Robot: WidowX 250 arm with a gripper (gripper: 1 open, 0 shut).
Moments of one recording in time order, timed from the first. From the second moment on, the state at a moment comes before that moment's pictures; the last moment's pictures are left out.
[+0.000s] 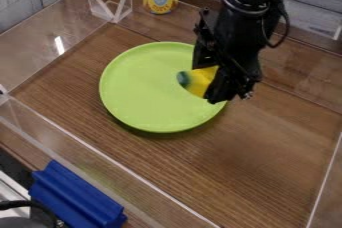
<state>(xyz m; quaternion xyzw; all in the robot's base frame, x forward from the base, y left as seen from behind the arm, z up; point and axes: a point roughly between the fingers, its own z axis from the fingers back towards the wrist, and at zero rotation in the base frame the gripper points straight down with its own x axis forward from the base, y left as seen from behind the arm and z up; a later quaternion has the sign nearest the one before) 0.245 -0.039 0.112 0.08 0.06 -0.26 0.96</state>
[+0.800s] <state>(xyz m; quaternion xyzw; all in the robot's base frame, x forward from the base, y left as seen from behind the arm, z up) 0.239 -0.042 0.115 0.08 0.05 -0.23 0.97</state>
